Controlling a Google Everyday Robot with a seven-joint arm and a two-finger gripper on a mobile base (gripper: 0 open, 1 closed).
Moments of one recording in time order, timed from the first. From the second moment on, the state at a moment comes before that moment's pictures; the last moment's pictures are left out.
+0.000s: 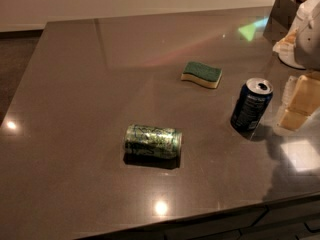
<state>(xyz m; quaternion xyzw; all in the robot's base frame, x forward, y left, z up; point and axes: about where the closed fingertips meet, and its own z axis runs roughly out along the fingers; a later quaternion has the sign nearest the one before) 0.438 -0.217 0.976 -0.60 0.78 -0.03 0.16</state>
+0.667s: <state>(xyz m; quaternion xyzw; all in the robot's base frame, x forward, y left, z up) 0.440 -0.187 0.985 -0.62 0.76 -0.02 0.18</state>
